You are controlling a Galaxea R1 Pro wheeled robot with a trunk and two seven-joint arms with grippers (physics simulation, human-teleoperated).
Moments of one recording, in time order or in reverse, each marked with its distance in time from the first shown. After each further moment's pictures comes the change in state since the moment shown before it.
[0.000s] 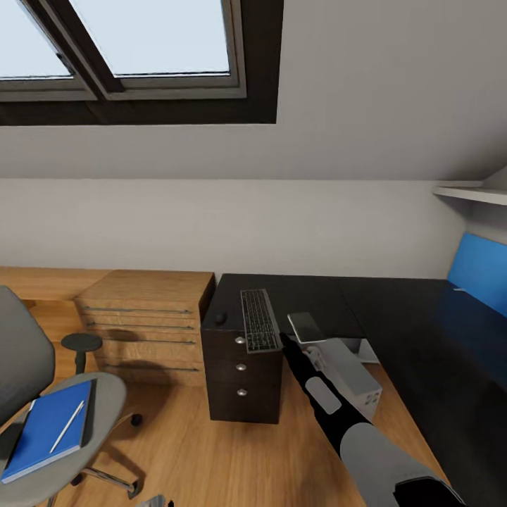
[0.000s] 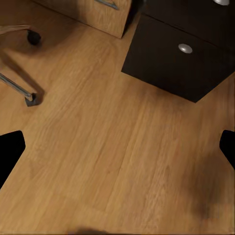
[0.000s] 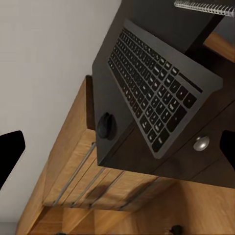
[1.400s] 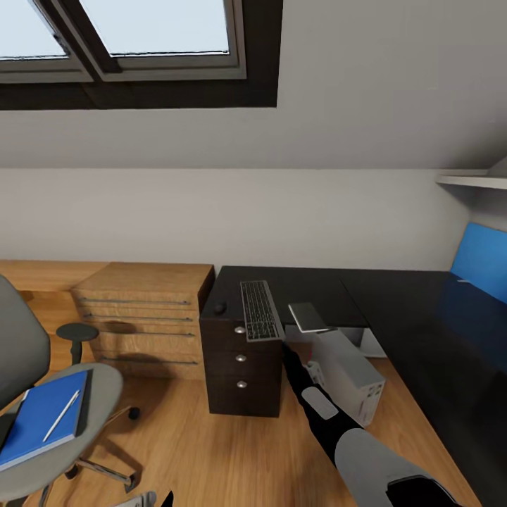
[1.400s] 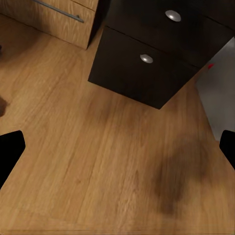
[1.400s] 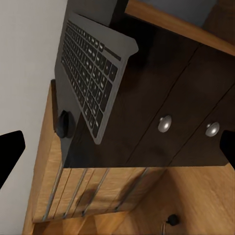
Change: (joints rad) left arm 0.134 0.153 -0.043 -0.378 0.073 0.040 0.007; right arm 0.000 0.026 0.002 0.097 -0.151 -0.052 -0.021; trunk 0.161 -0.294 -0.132
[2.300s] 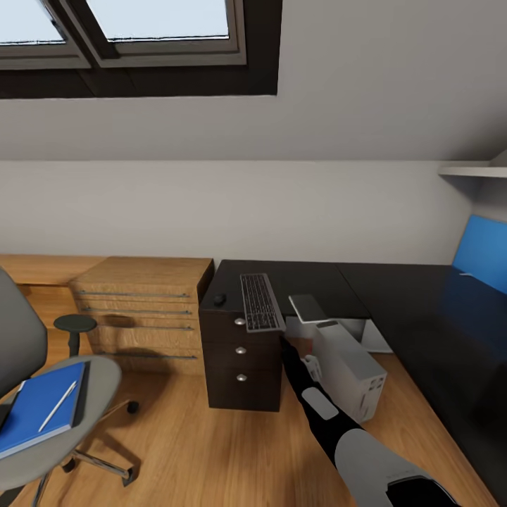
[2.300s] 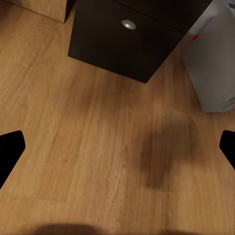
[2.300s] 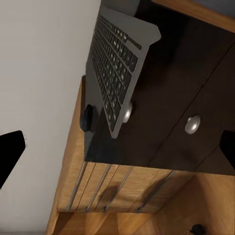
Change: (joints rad) left arm 0.001 -0.001 -0.110 0.001 -0.008 -0.001 0.001; right arm 0.001 0.000 -0.004 0.002 -0.002 0.004 0.178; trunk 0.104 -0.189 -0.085
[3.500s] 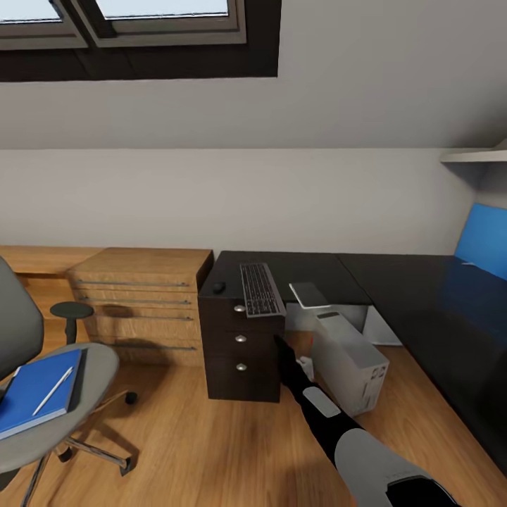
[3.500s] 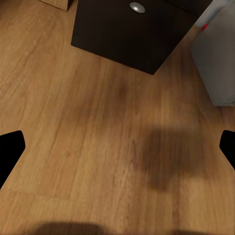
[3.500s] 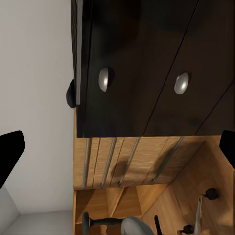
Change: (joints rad) left arm 0.000 0.000 0.003 0.000 -0.001 -0.001 0.000; right arm 0.000 0.000 0.011 -0.005 -0.123 0.149 0.011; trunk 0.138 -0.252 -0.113
